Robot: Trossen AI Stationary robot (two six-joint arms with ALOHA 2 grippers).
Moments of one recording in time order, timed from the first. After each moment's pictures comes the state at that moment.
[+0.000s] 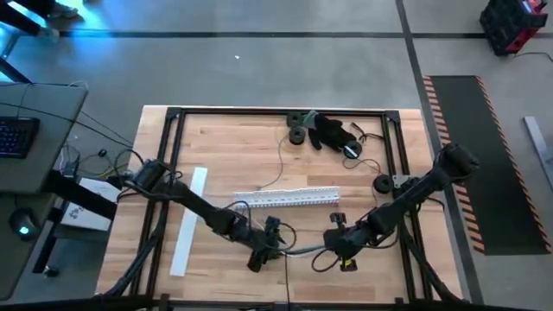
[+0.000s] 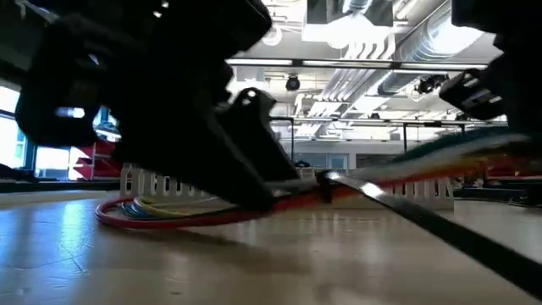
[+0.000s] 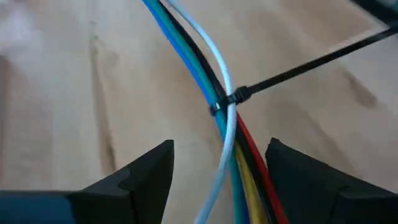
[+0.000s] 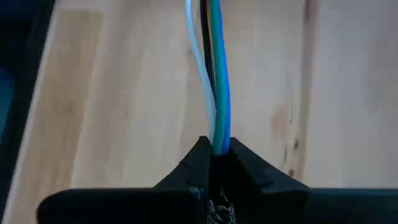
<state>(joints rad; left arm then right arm) -0.46 2.02 1.05 0.27 -0.17 0.08 0.63 1.55 0.84 -0.33 0.15 0.52</state>
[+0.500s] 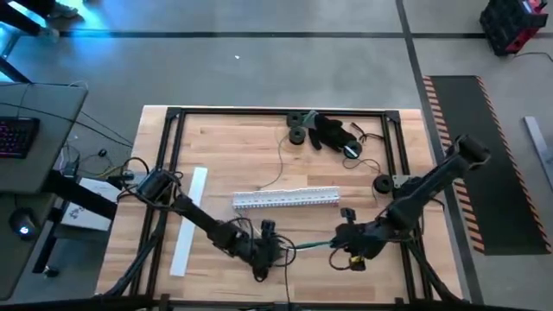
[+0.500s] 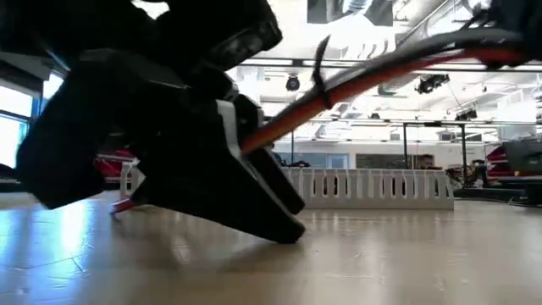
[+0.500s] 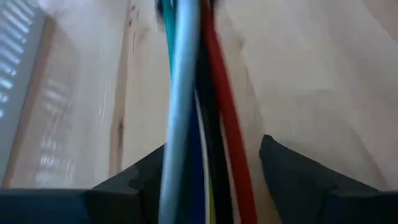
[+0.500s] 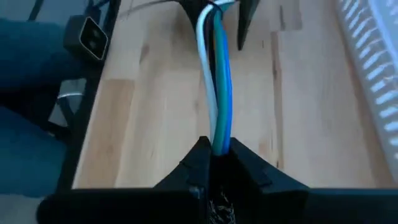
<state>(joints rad) -0.56 2.08 1.12 0.13 -0.46 -0.17 0.73 1.33 0.84 -0.39 0.34 0.59</state>
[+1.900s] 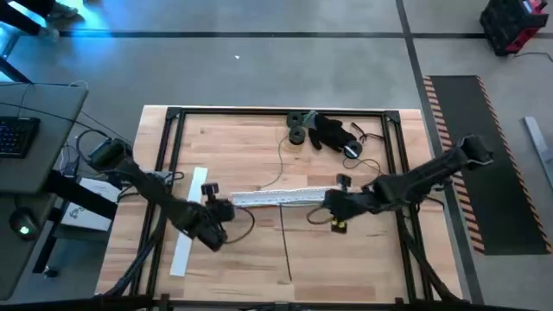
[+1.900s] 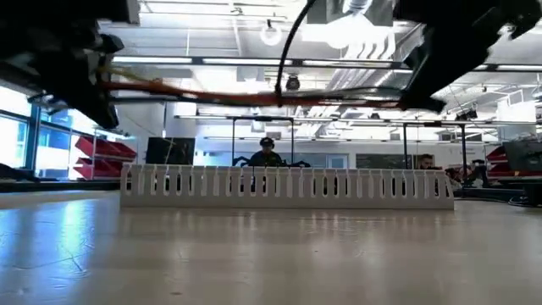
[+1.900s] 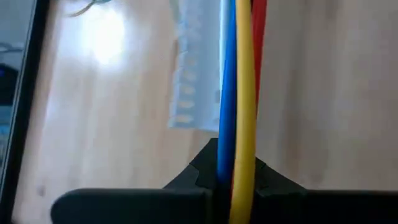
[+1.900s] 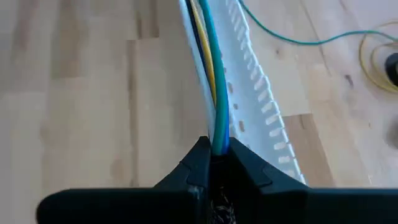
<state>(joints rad) -0.59 1.53 0.91 -0.91 -0.64 -0.66 0.35 1.34 0.84 -0.51 0.36 0.36</state>
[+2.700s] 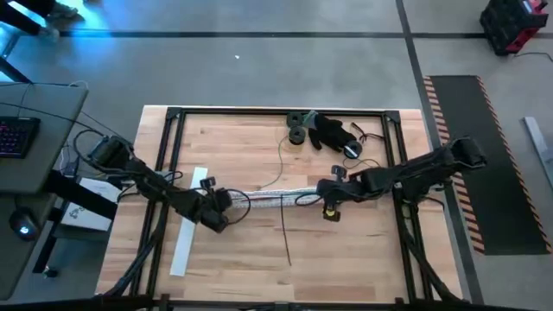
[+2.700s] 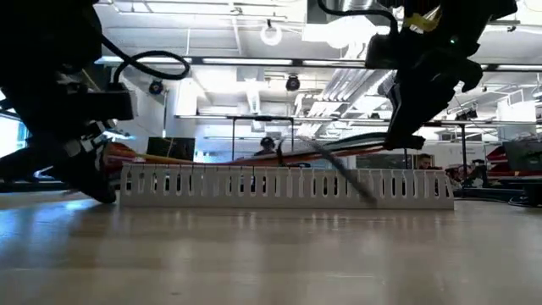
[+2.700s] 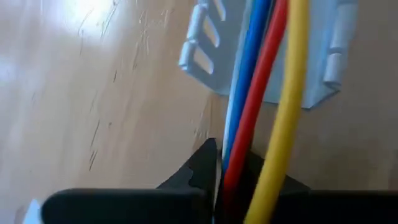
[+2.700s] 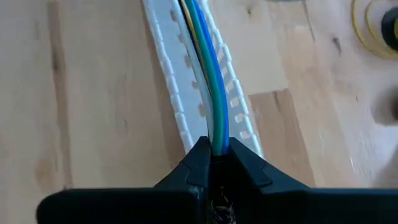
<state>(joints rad) -0.48 1.51 0.57 -0.51 -0.57 -0.70 0.20 1.42 0.84 -0.54 0.26 0.31</state>
